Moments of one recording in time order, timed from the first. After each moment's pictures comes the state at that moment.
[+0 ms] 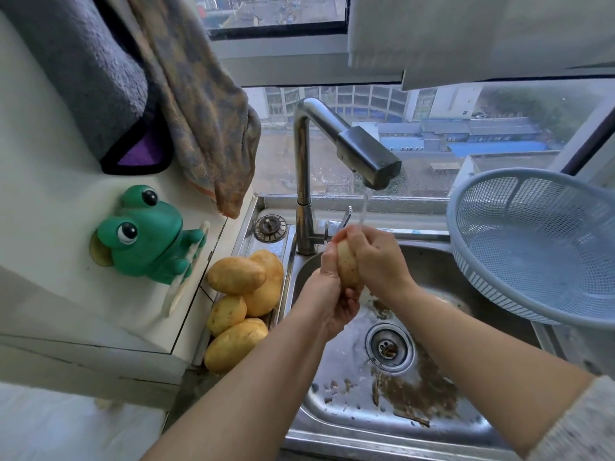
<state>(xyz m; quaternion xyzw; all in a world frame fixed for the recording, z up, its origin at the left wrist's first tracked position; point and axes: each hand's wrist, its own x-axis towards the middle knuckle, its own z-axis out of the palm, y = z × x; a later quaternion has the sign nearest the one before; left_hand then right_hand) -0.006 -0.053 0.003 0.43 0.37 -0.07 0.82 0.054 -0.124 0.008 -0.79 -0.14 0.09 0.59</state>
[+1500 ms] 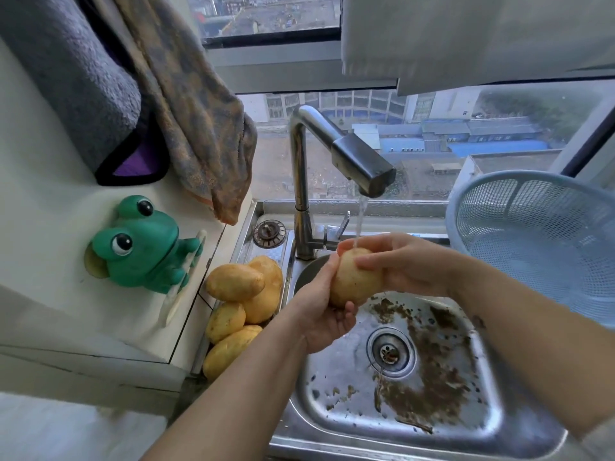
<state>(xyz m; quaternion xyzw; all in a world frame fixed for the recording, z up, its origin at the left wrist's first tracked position) -0.014 -0.037 0.005 0.43 0.35 -0.19 0.81 0.088 -0.172 0.033 -0.58 -0.16 0.51 0.61</state>
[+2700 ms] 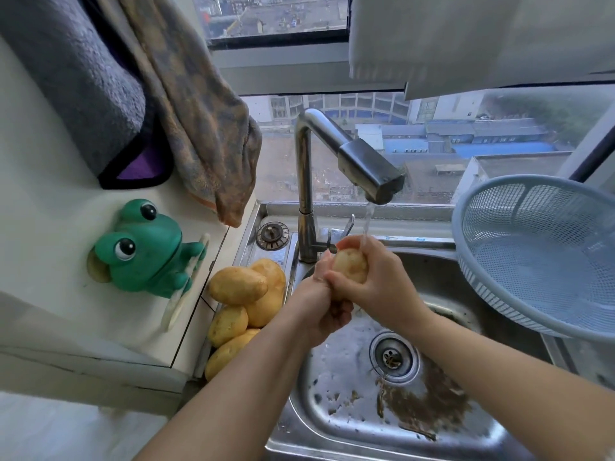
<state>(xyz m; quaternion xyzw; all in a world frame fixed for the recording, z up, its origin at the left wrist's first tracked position) -0.007 -0.033 0.008 0.51 0.32 -0.10 0.79 0.046 -0.139 0.003 -0.80 -0.31 0.03 0.52</state>
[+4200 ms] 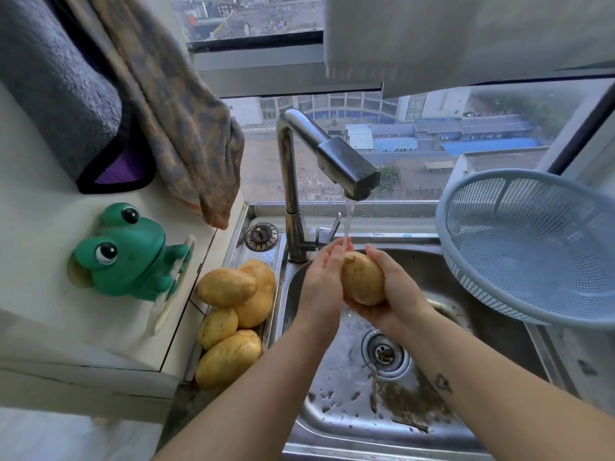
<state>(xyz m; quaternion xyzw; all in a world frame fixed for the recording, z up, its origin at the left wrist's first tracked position) 0.003 -0.066 0.005 0.56 0.23 0.08 0.79 0.038 -0.154 0.009 -0.49 0.20 0.34 0.78</state>
